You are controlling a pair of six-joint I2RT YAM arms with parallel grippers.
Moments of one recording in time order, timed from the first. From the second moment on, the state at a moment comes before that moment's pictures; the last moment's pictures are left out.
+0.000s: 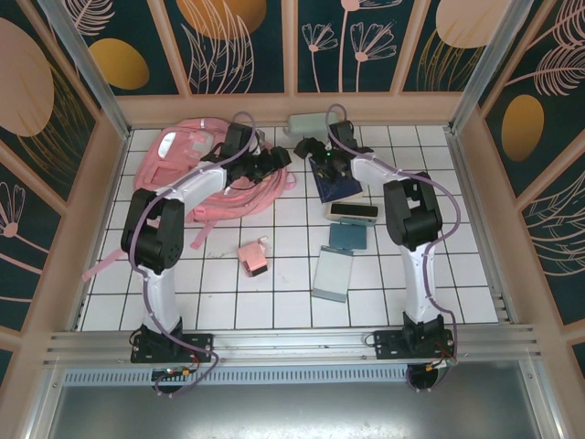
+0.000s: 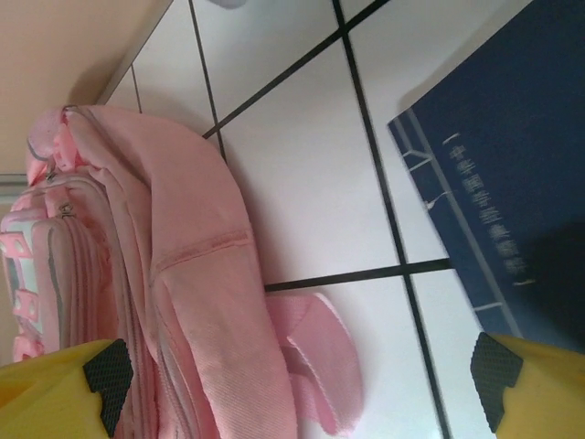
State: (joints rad) left arm -0.40 2.00 1.50 -0.20 0.45 -0.81; right arm 0.37 2.22 1.69 -0.23 -0.34 0.88
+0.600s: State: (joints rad) left arm -0.55 2.24 1.61 -0.11 0.44 -0.97; right arm 0.17 2.15 1.65 -0.40 -0.24 0.52
